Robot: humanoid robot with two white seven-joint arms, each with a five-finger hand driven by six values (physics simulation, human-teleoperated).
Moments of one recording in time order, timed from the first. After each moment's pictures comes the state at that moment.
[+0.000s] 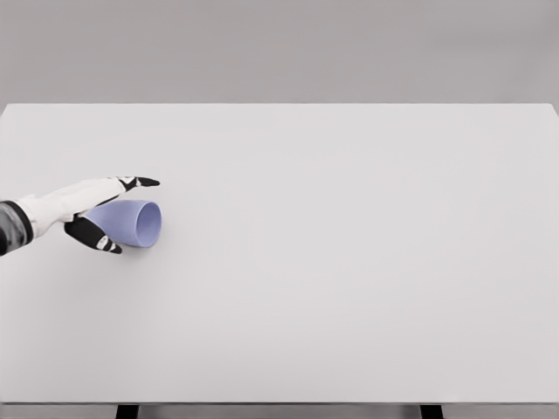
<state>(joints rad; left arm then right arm) -0.24 0.83 -0.32 -1.77 -0.20 0.08 -0.61 0.01 0.00 -0.10 0.03 -0.05 -0.07 0.10</state>
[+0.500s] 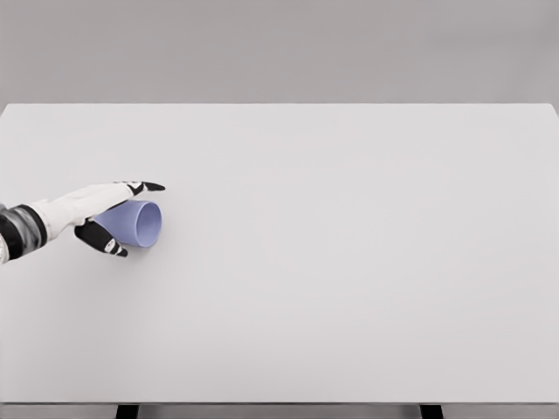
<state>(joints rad) -0.24 0.79 -0.34 -1.77 -0.28 0.11 -0.61 0.01 0.00 -0.10 0.03 -0.05 -0.07 0.10</state>
